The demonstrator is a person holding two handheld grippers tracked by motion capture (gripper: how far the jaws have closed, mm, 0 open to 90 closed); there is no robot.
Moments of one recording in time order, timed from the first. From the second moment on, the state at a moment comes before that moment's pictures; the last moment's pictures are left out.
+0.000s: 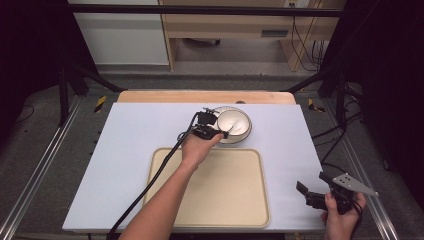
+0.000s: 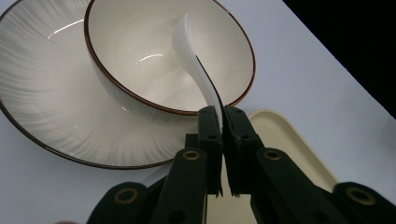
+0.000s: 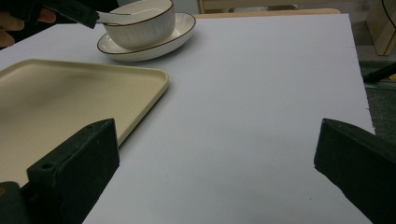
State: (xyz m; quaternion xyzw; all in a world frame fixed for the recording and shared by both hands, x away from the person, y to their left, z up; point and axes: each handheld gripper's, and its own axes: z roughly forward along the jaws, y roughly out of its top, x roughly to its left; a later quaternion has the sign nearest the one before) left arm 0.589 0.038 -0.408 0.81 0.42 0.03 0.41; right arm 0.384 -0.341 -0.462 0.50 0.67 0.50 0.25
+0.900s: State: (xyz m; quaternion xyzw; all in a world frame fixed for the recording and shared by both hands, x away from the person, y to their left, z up) left arm 0.551 0.095 -0.386 0.77 0.42 0.05 0.48; right arm 0.384 -0.337 -0.461 0.50 0.67 0.50 0.25
